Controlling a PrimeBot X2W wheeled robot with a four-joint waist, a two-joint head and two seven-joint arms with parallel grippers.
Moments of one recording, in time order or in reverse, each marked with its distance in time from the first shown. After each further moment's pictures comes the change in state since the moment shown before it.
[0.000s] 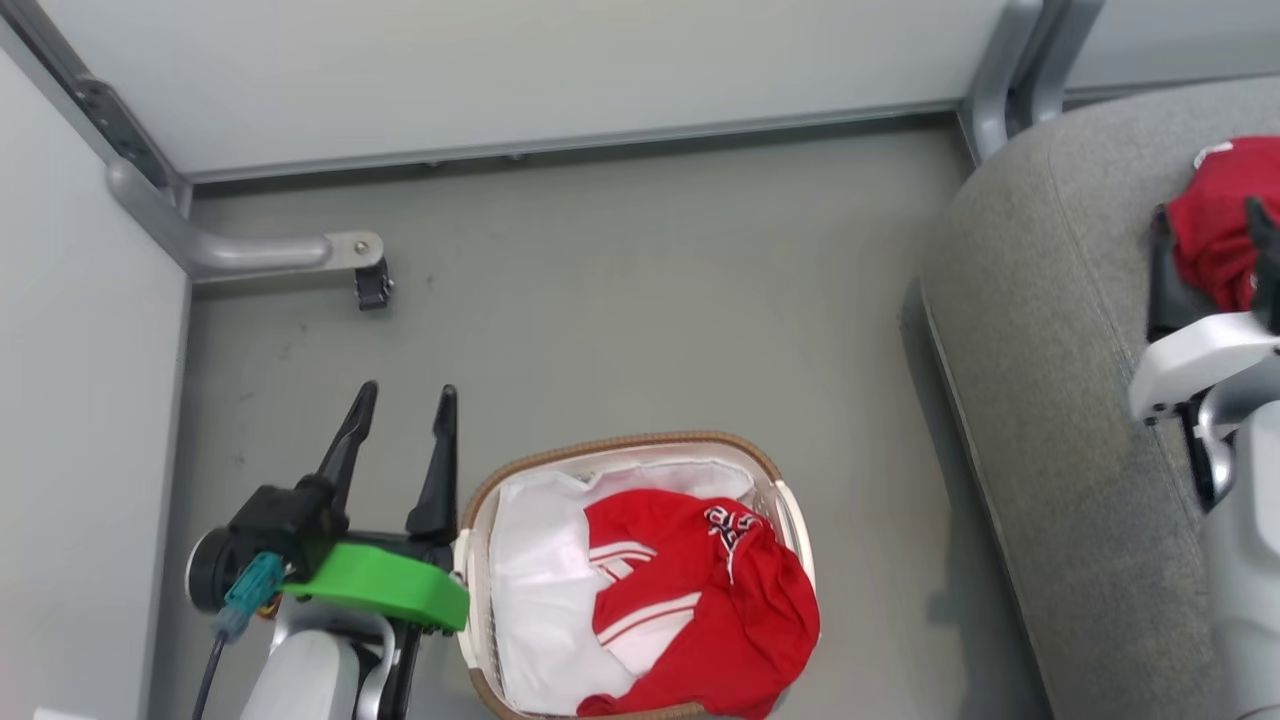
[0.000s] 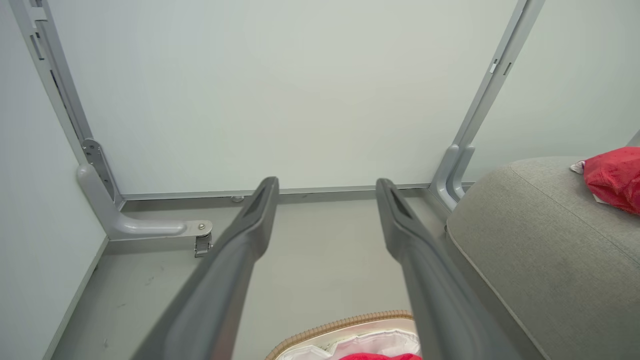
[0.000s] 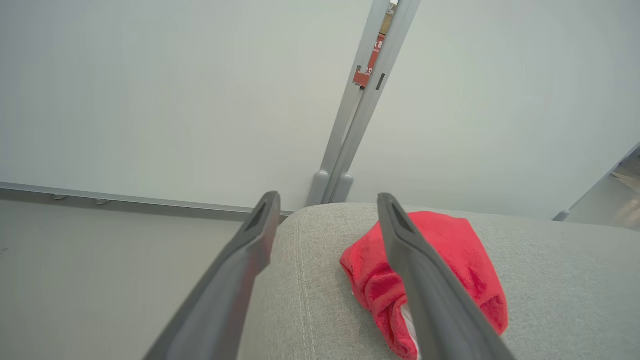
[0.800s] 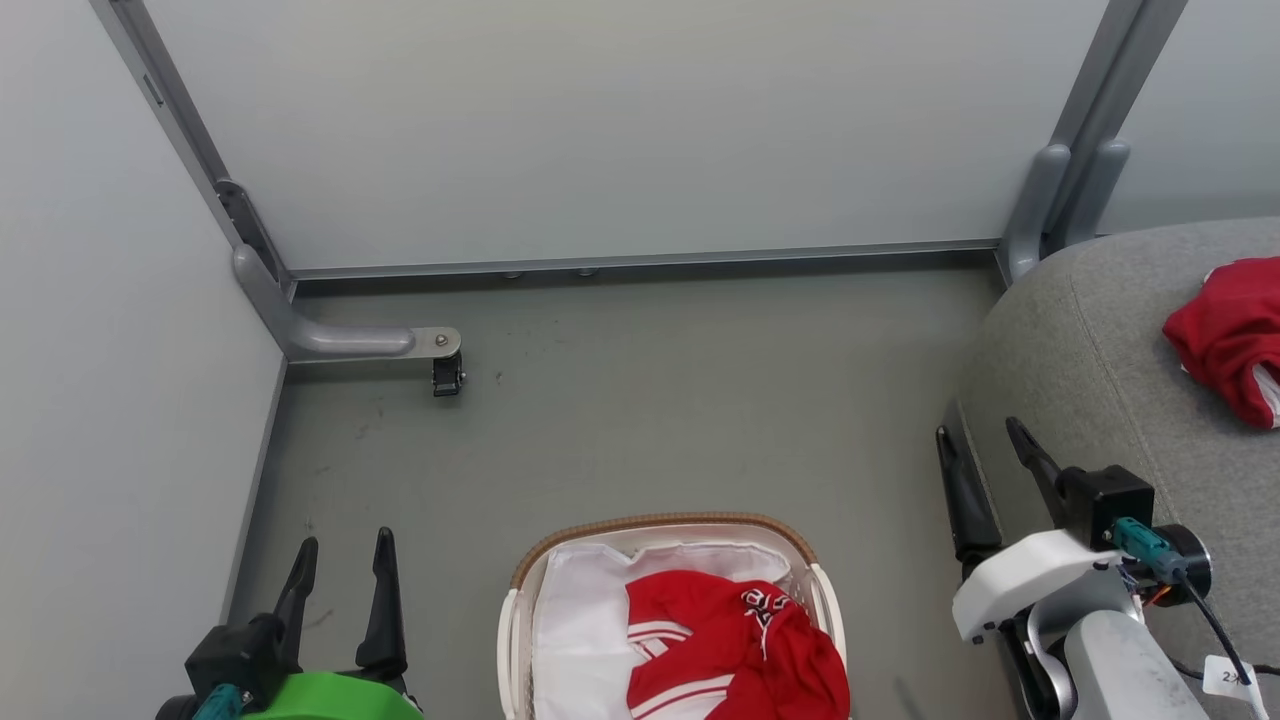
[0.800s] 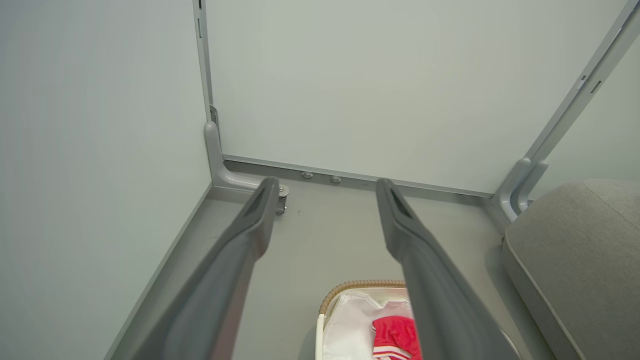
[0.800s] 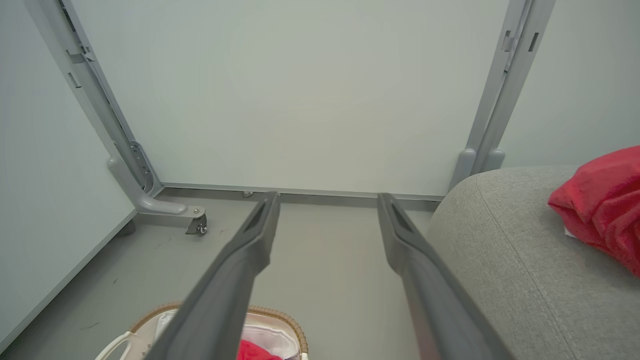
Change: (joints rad) left arm 0.214 -0.039 0.158 0.029 0.017 0.000 0.000; right arm 0.365 0.151 0.271 -0.176 0.278 0.000 0.000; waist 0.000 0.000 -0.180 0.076
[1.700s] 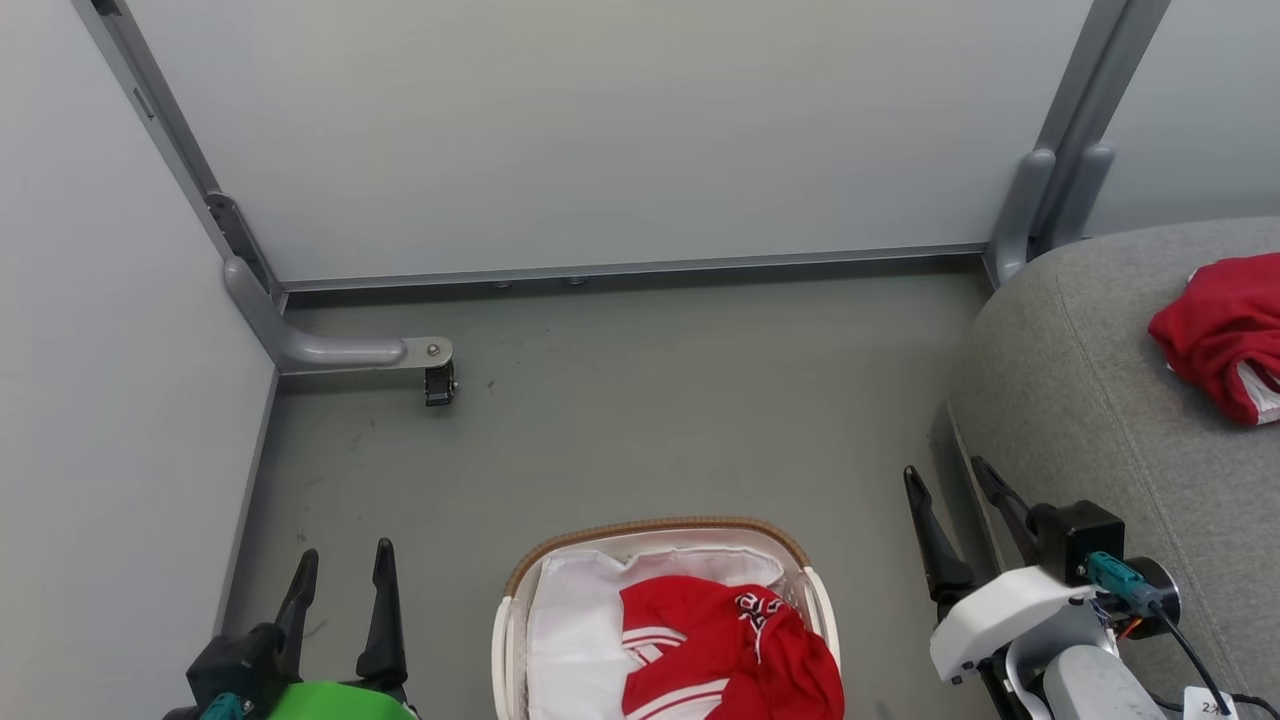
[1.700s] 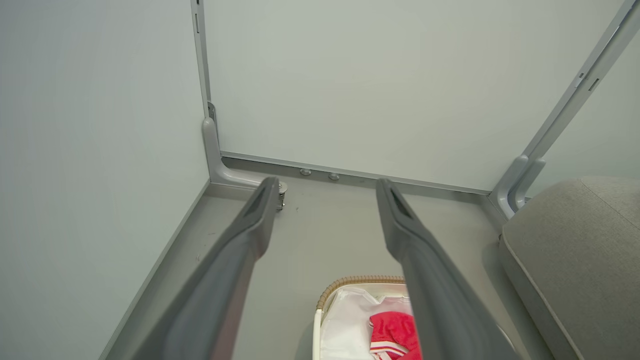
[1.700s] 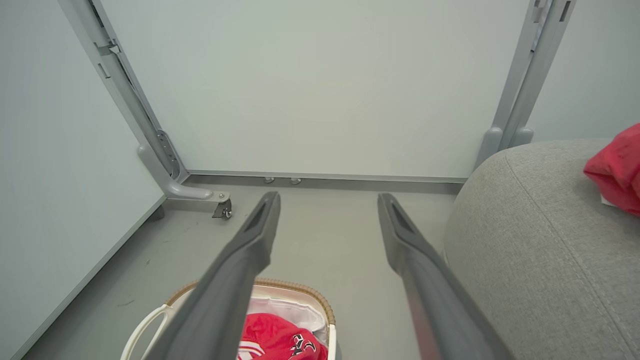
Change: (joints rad) left arm 0.014 -0.003 0.006 0.007 -0.001 0.000 0.000; right arm 0.059 0.000 0.080 -0.016 0.059 0.000 0.000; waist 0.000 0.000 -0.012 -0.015
